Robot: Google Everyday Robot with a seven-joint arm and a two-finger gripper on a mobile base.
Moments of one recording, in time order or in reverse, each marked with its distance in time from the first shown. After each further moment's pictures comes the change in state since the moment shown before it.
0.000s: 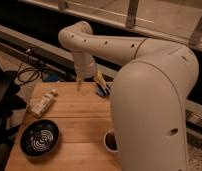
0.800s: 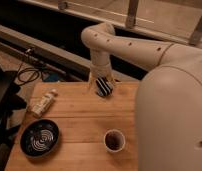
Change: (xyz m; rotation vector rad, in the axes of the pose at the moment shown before) arm -0.021 -0.066 0.021 -0.164 -0.047 -0.090
